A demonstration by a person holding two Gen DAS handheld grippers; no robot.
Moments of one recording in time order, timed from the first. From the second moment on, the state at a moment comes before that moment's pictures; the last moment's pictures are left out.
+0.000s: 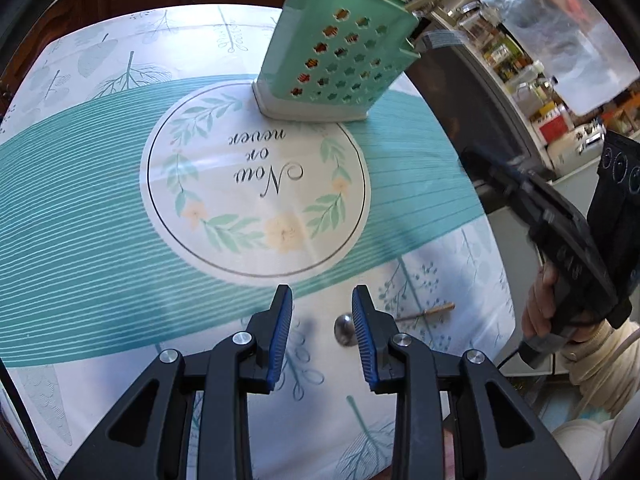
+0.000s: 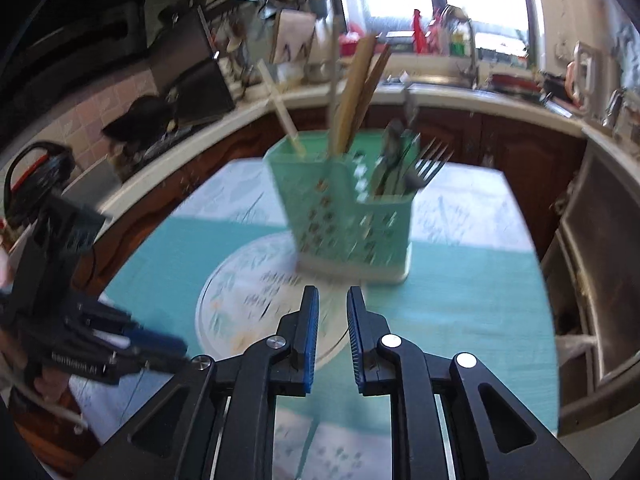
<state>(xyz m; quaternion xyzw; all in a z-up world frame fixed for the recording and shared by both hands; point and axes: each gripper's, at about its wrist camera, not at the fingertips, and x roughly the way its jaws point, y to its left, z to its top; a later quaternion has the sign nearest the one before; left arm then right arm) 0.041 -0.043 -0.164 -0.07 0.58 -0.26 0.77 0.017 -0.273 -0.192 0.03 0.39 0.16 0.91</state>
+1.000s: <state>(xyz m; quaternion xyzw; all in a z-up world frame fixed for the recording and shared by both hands) -0.005 -0.004 -0.185 -0.11 0.59 -0.23 0.77 -0.049 -0.163 -0.250 -0.32 0.56 0.40 0.65</state>
